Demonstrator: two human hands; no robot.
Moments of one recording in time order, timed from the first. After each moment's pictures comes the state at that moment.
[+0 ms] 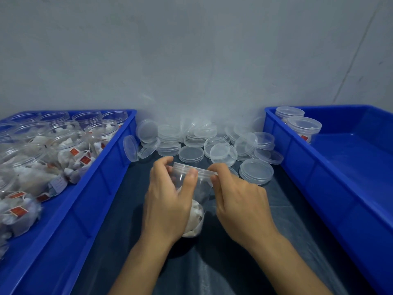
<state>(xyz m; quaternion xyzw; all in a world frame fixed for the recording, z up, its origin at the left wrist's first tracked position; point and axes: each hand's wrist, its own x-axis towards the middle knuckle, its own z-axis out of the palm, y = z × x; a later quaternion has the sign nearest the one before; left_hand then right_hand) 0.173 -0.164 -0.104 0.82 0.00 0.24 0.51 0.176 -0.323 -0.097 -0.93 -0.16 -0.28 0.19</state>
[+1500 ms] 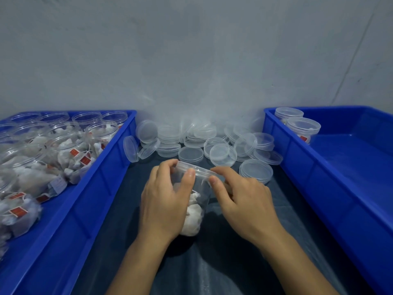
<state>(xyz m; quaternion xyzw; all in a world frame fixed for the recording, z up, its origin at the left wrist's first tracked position) 0.173 -0.159 -0.098 0.86 0.01 0.23 0.46 0.180 -0.336 -0.094 -0.93 -0.13 -0.21 0.26</state>
